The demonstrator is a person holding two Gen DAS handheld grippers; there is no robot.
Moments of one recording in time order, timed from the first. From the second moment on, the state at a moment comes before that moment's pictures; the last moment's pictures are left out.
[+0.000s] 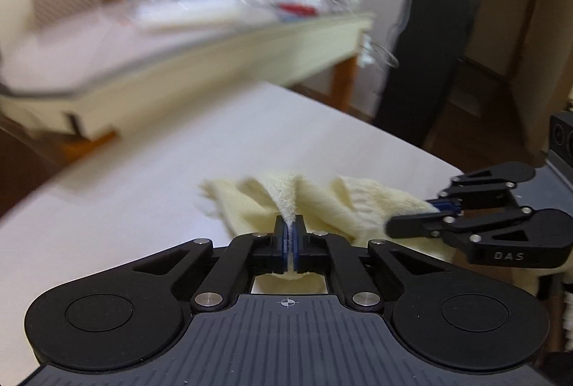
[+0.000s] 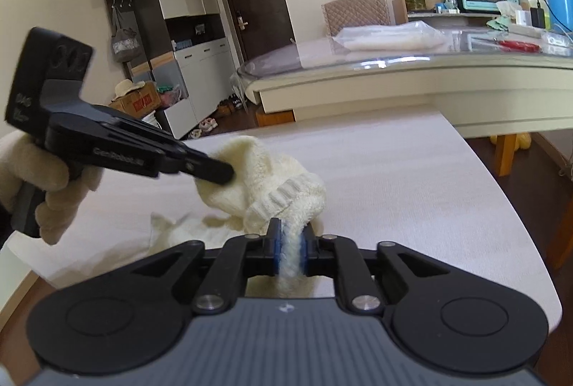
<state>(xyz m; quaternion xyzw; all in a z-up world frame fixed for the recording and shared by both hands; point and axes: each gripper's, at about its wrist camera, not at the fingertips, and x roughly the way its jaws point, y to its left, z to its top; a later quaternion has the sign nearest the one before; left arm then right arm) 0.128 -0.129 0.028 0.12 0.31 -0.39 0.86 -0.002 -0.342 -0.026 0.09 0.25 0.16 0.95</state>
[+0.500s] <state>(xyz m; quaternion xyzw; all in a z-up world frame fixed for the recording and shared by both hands) 0.135 -0.049 0.058 0.14 0.27 -0.22 0.93 0.060 -0.277 0.000 0.06 0.21 0.22 0.95</state>
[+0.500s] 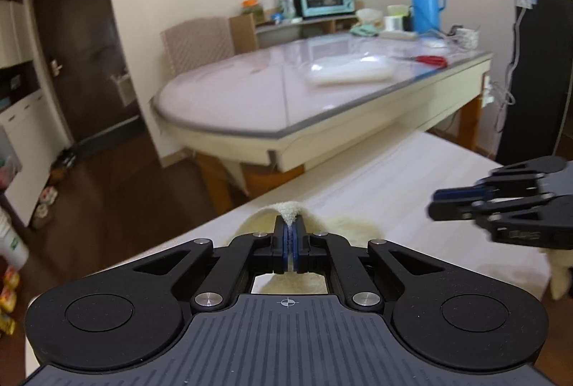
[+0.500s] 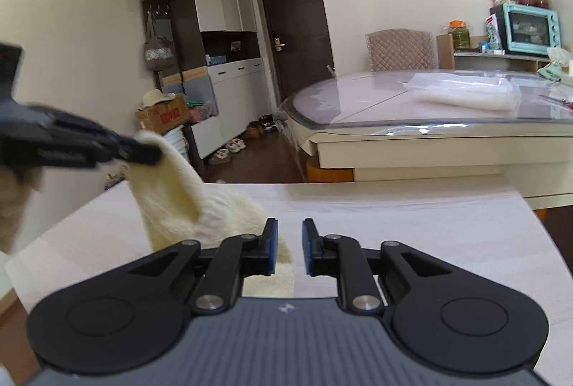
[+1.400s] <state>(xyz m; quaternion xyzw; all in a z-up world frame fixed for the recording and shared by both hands) 0.171 -0.046 0.023 0.15 0.28 -0.23 0.92 0.038 -0.312 0.002 0.03 0.19 0.11 0.98</state>
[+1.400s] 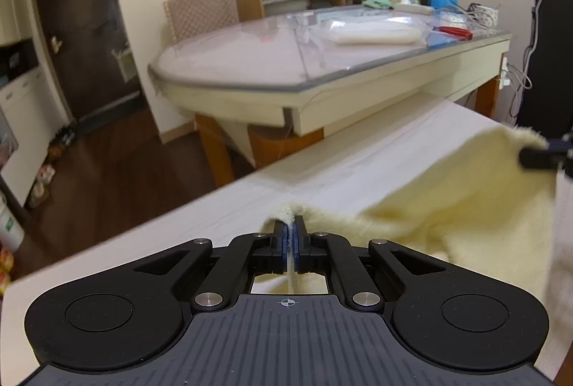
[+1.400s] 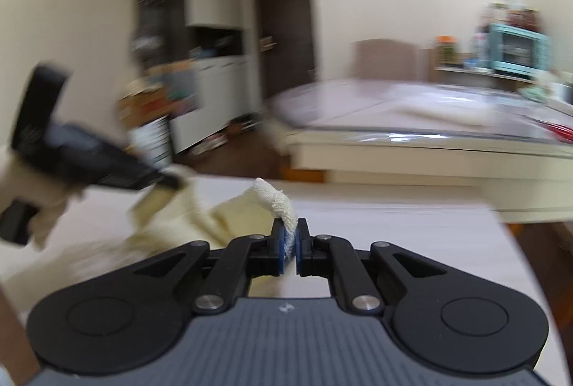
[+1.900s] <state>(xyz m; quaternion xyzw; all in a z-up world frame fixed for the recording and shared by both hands) 0.193 -0.081 0.012 0.16 0.30 -0.25 0.90 0.024 -0.361 -0.036 0.07 0.24 0.01 0.97</state>
